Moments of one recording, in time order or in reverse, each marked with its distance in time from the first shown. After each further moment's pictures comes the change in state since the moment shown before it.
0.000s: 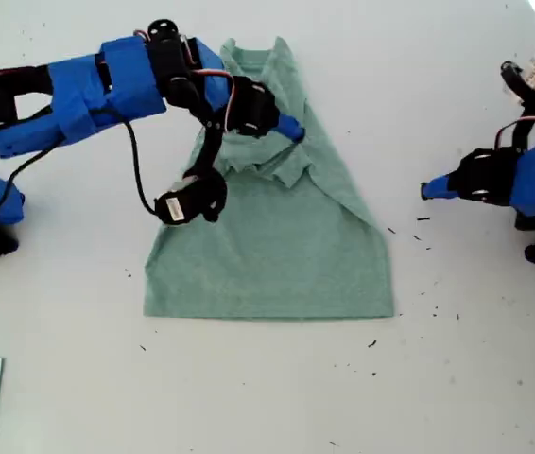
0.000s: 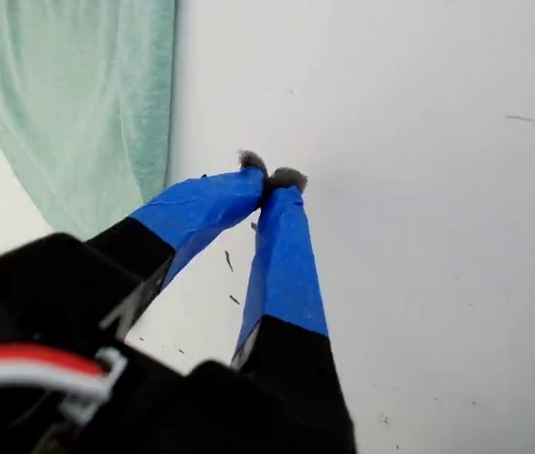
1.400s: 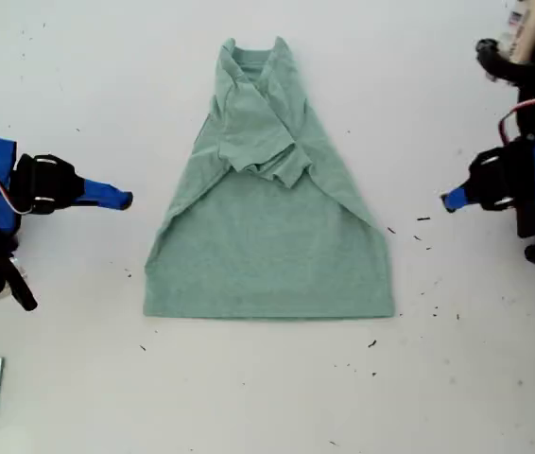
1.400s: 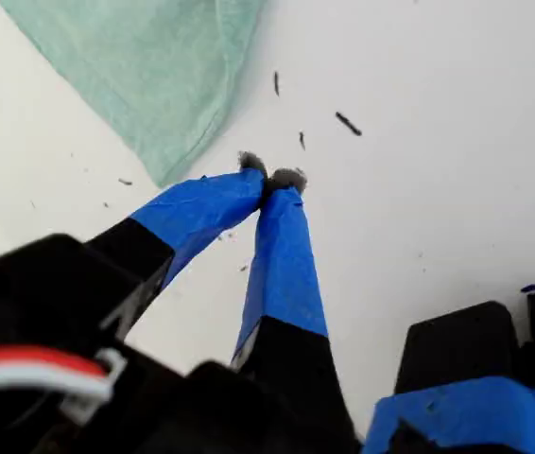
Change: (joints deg) arm 0 15.9 139.4 132.5 -10.4 -26.7; arm 1 -13.8 -47.2 -50.9 18.5 -6.4
